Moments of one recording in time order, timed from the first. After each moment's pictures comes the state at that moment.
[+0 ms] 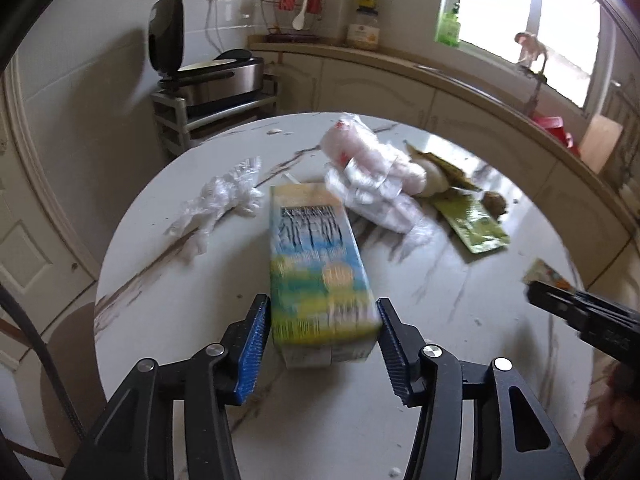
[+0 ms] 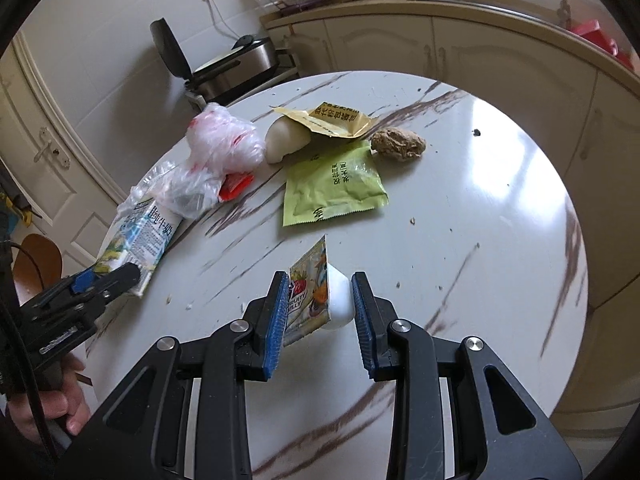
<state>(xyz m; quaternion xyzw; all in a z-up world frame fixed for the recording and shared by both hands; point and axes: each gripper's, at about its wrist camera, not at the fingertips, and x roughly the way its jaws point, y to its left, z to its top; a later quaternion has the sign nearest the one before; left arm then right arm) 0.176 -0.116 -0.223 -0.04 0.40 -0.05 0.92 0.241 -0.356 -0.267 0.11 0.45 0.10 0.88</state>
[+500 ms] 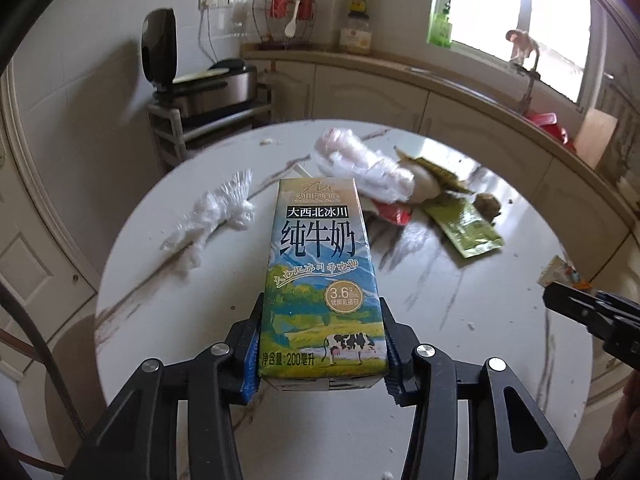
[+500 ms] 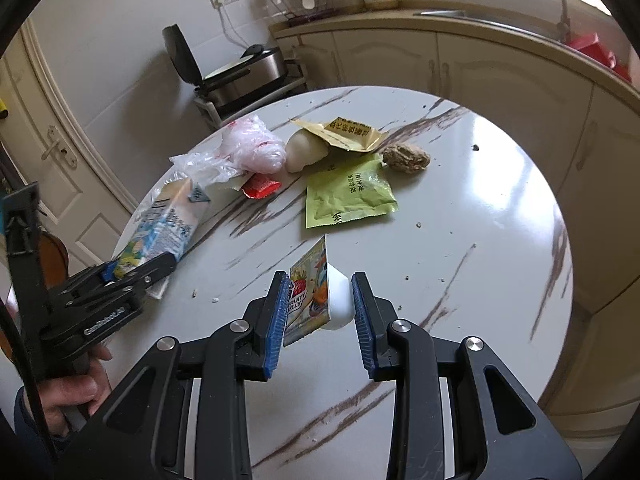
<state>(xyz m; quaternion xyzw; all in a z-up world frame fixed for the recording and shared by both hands) 0.166 -0.128 -0.207 -0.03 0.38 -0.06 0.92 0.222 -0.349 -0.248 0.10 0.43 0.11 0.89</state>
